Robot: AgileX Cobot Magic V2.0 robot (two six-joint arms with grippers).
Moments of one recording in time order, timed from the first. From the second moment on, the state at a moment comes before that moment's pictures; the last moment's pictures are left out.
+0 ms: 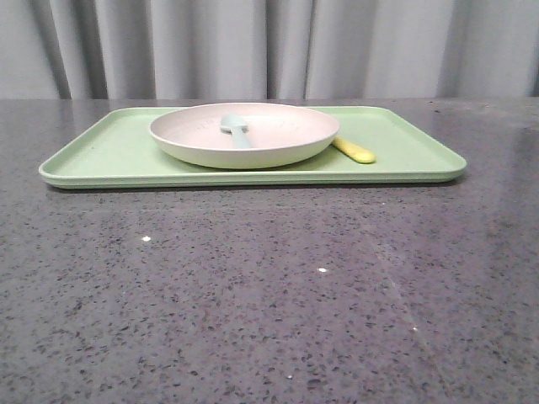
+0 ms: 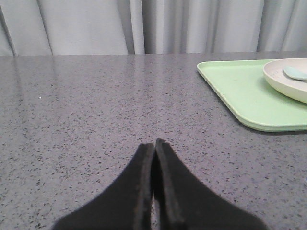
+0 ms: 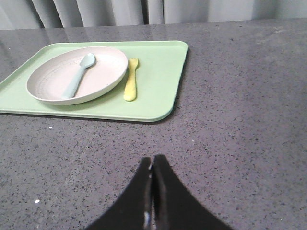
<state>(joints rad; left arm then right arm) -0.01 0.00 0.00 -0.05 0.17 -0.02 0.40 0.18 -0.46 -0.07 0.63 0.29</state>
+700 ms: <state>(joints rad) -0.01 0.00 0.00 -0.05 0.17 -0.02 0.14 0.17 -0.17 0.01 0.14 0.11</state>
